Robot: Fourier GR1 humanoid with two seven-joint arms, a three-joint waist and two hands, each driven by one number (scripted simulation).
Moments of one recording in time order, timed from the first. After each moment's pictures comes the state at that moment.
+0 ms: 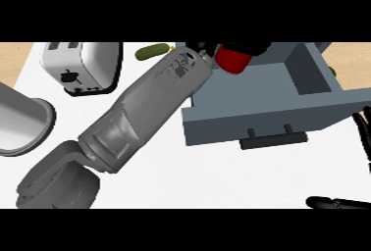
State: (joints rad) left arm -1.46 0.00 -0.58 -0.38 0.48 0.66 0.00; right arm 0.12 -0.04 -0.24 -2.11 -0.06 0.18 0.13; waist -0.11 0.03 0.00
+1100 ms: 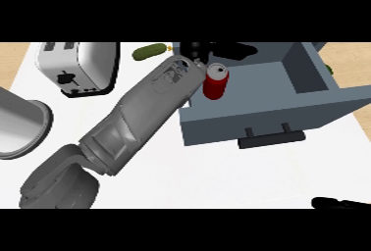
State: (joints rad) left arm -1.41 0.00 -0.62 -0.38 0.61 0.79 -0.08; right arm 0.08 -0.12 -0.23 -2.19 0.05 0.19 0.11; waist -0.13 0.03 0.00
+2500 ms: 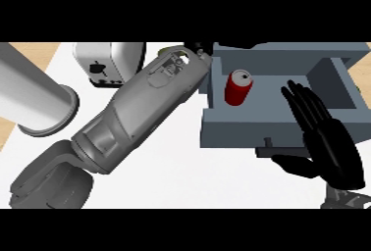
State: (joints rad) left arm -1.43 0.03 -0.60 -0.48 0.68 0.82 -0.07; right arm -0.08 -0.24 0.10 -1.85 0.96 0.00 -0.01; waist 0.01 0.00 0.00
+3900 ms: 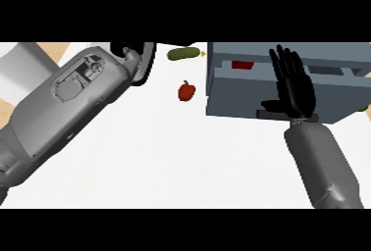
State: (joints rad) left arm -1.18 0.40 -0.63 -1.00 0.57 0.77 0.23; right arm -0.59 -0.18 -0.09 -0.91 1.21 -0.55 -0.12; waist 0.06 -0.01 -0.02
